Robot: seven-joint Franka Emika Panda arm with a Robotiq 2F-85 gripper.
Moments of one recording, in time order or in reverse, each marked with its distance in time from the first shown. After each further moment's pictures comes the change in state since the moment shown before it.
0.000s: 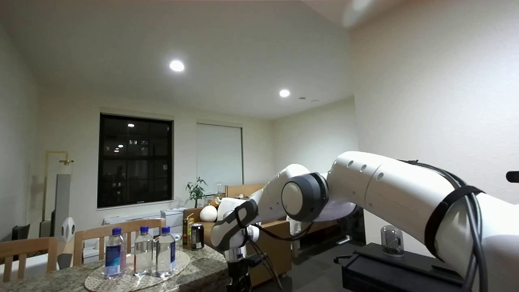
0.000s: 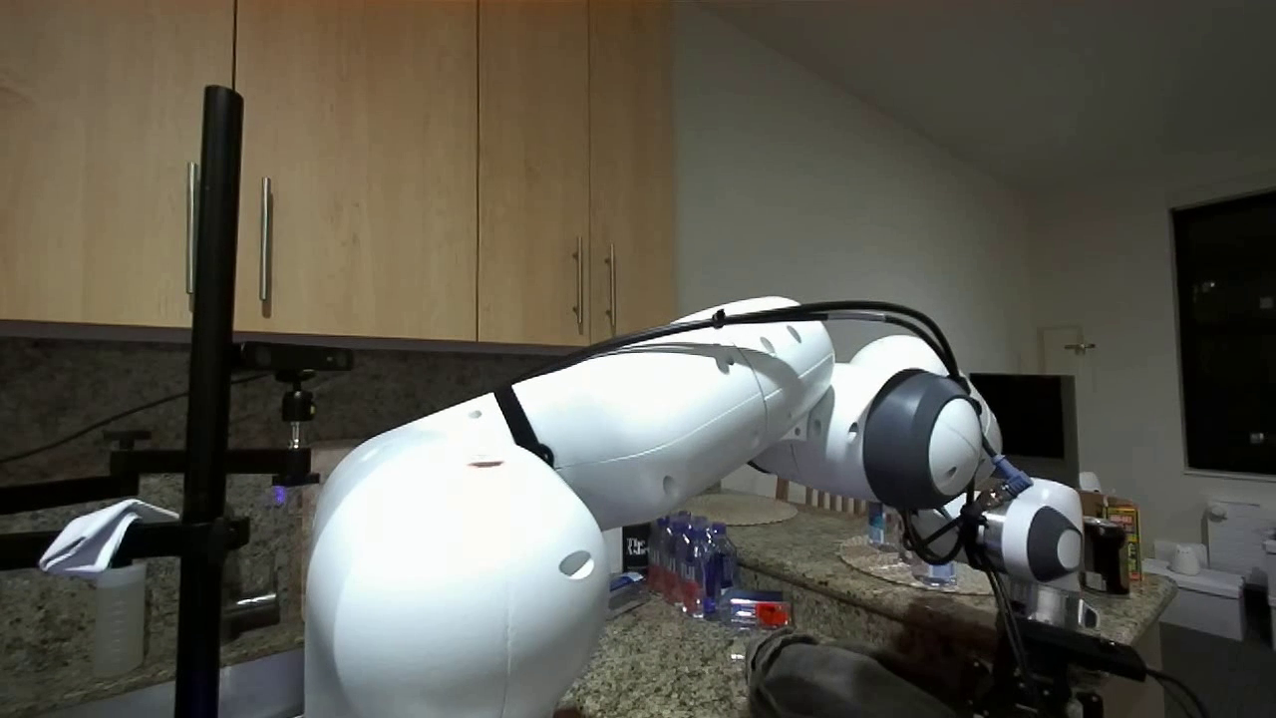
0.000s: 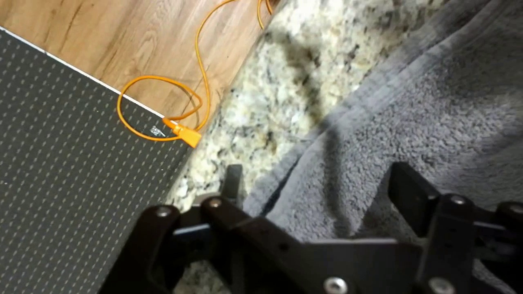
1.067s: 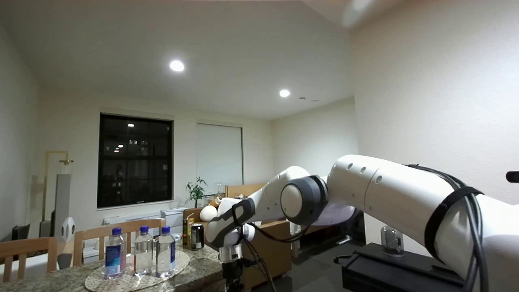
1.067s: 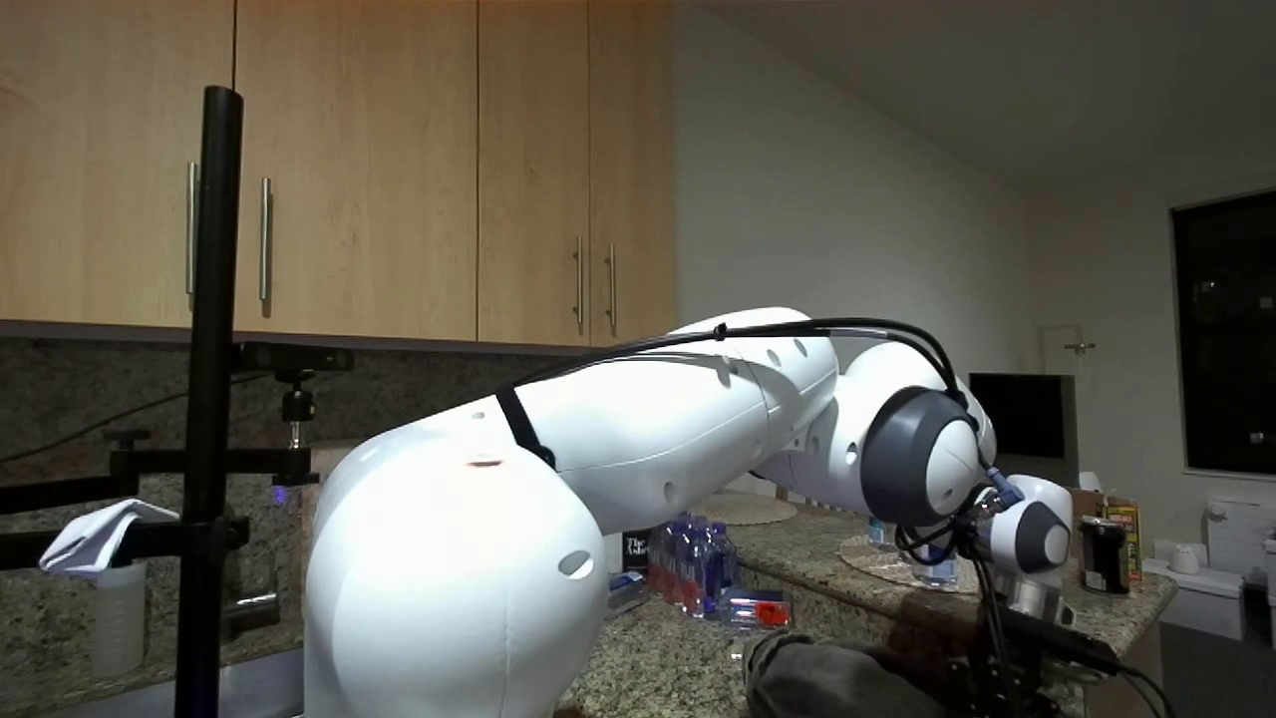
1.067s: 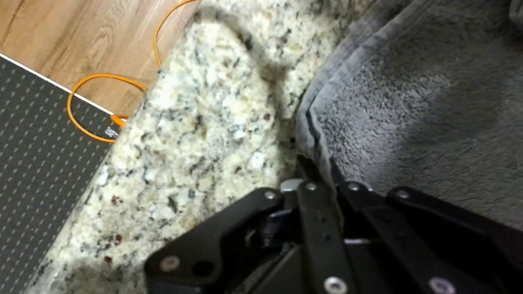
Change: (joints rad) arm -0.002 0.031 0.052 0.069 0.032 -0.110 -0.021
